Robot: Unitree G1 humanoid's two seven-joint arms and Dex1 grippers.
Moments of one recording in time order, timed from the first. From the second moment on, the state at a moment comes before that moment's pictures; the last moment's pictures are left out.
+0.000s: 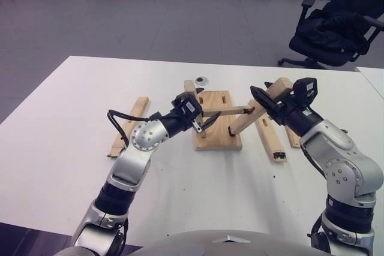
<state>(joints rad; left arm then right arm) -0.26 0.30 -0.28 -0.30 0.00 0.23 -0.56 -0.11 -0.31 -0.24 -0.57 0.62 0.80 0.34</state>
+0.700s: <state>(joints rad) -0.64 0.45 0.01 -0.55 -0.47 0.57 -0.61 -0.16 -0.27 -0.40 -0.65 0.92 0.60 0.25</state>
